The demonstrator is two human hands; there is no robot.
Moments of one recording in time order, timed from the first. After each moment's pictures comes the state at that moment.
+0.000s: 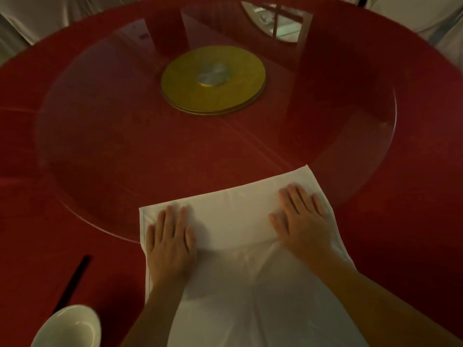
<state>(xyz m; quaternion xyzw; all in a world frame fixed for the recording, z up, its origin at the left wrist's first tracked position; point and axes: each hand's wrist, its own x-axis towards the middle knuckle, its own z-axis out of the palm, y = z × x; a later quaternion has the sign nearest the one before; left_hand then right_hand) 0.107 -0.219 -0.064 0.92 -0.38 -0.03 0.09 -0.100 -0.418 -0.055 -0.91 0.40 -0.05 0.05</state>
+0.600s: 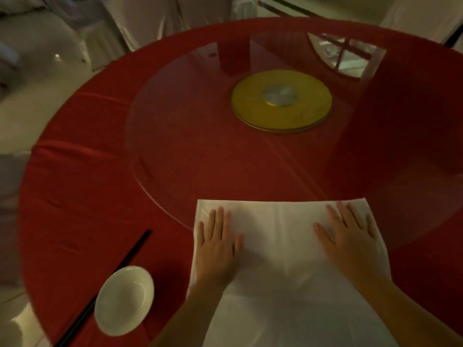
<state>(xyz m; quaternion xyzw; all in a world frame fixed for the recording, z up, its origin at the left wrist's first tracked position) 0.094 -0.207 -0.037 0.92 -0.36 -0.05 0.11 -0.077 -0.425 -0.019 -0.92 0.37 -0.08 0.04</state>
